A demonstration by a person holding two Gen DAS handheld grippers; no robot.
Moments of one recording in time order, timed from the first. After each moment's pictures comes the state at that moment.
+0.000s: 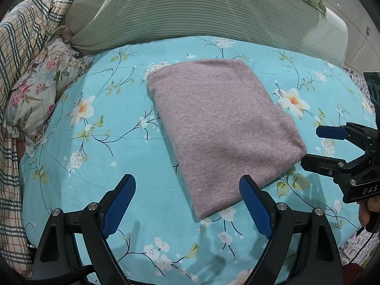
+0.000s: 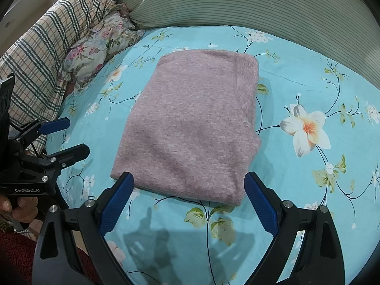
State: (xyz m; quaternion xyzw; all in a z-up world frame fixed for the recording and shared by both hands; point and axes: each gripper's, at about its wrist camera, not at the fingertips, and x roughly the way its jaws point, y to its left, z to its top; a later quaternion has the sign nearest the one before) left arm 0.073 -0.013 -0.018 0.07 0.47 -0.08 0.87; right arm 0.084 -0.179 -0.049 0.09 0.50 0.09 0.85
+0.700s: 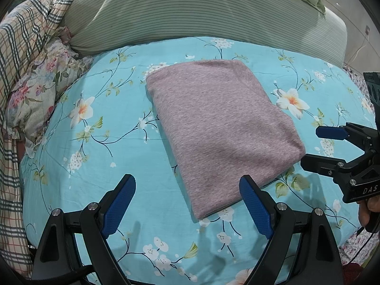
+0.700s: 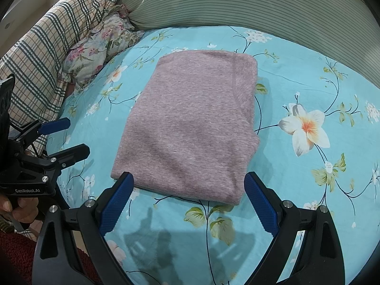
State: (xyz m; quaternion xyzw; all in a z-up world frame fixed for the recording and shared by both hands) left arm 0.072 -0.015 -0.017 0.08 0.47 -0.08 0.87; right arm 0.083 -0.181 -0.048 0.09 0.50 0.09 0.85
